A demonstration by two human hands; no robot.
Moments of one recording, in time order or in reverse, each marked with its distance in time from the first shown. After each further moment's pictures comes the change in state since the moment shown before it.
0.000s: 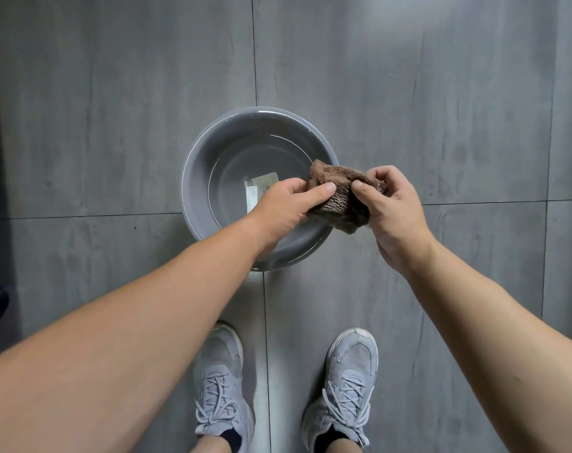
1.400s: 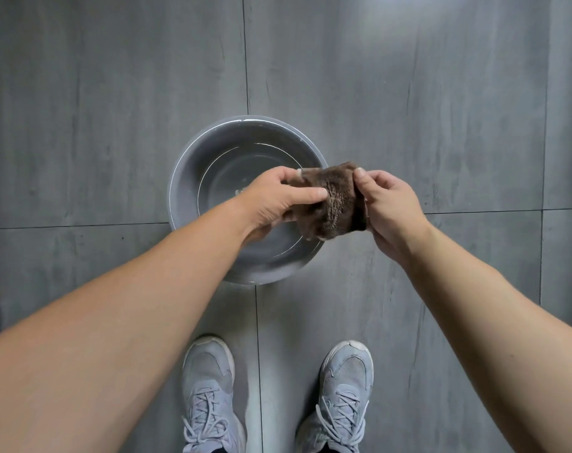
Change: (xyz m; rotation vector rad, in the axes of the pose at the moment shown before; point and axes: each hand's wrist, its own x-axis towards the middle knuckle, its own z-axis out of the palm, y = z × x) left_hand 0.029 0.019 -0.008 -0.095 -0.070 -0.058; right_hand 0.039 0.000 -0.006 -0.006 0.053 0.176
